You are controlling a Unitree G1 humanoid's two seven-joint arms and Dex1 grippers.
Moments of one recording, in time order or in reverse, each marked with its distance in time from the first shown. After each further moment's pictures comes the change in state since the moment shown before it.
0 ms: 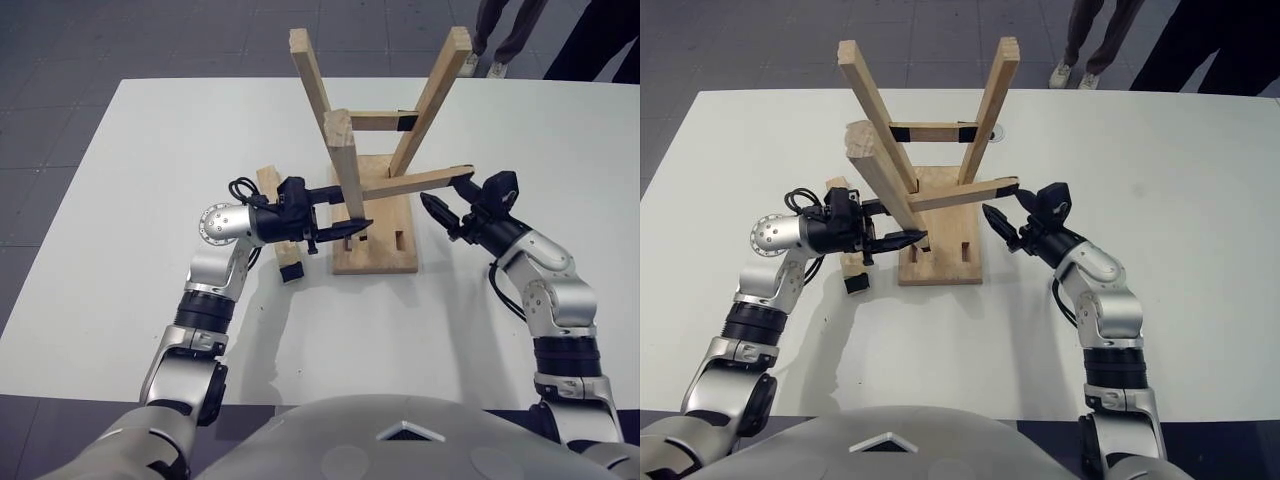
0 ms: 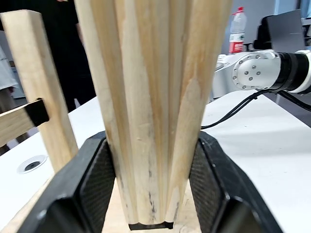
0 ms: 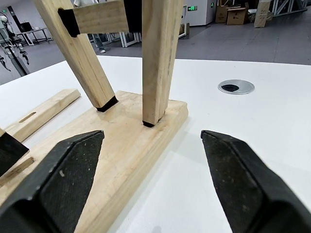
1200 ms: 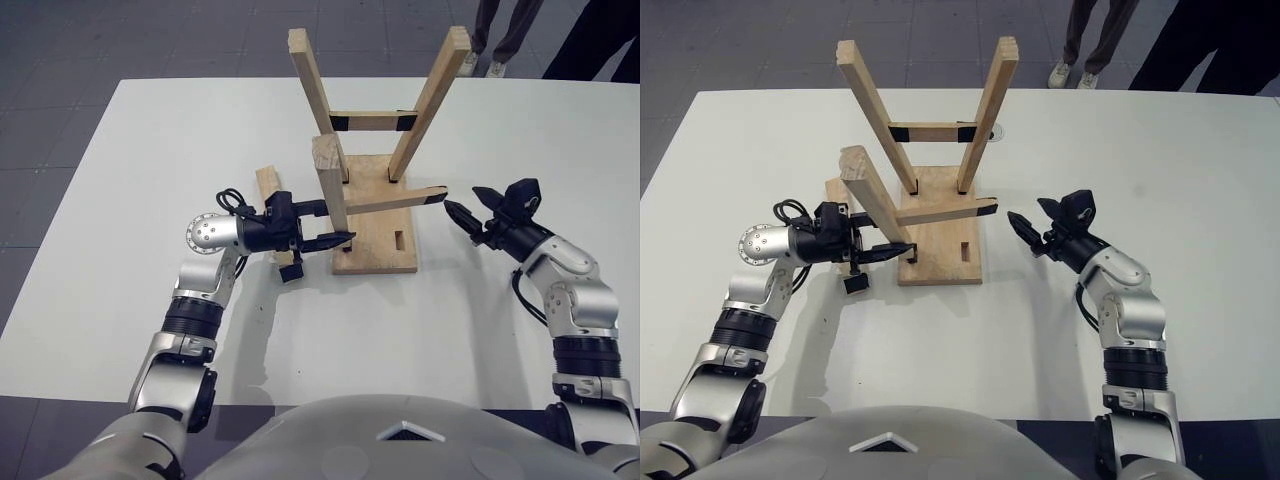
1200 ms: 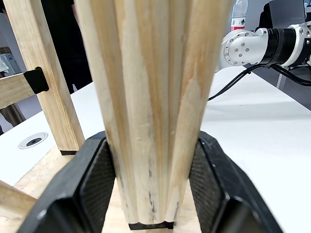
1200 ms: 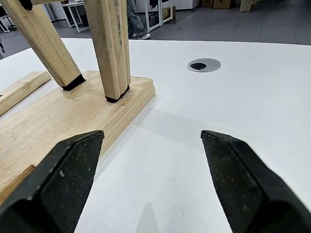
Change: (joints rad) left arm 0.057 0.061 0.024 0.045 0.008 -0.071 -0.039; right arm -0.005 -0.048 -0.051 0.088 -0.012 -0.012 0.038
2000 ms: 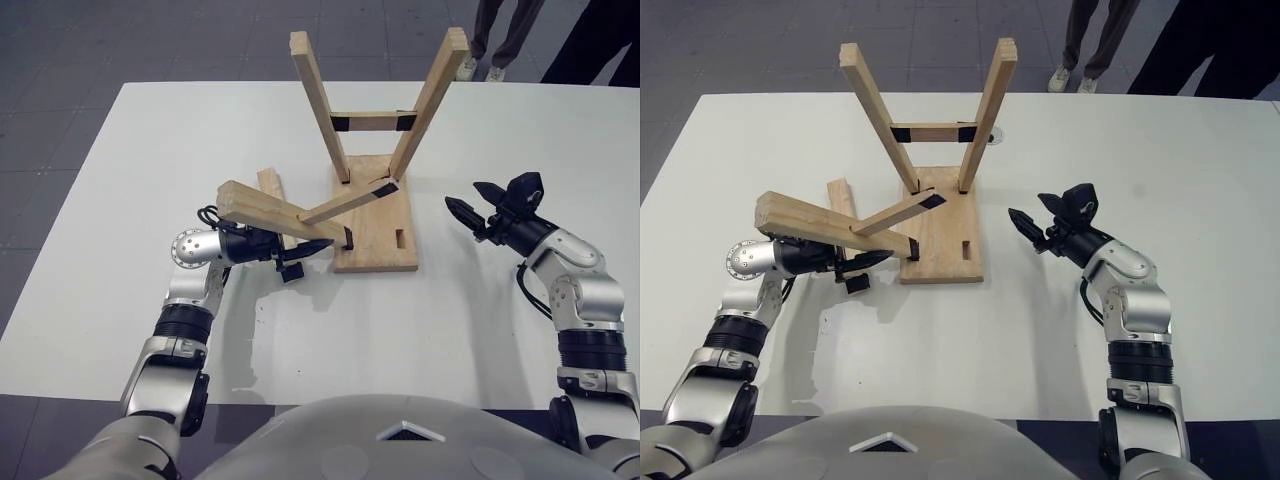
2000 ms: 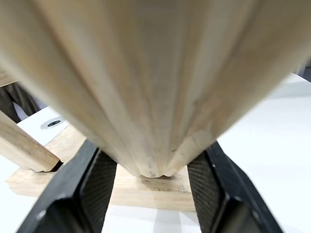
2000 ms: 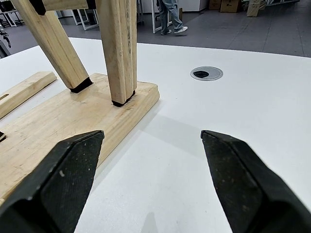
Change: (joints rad) left arm 0.026 0.041 0.009 0.217 -0.018 -0.216 -0.055; right arm -0.035 -0.026 0.000 0.020 -0.009 0.009 0.040
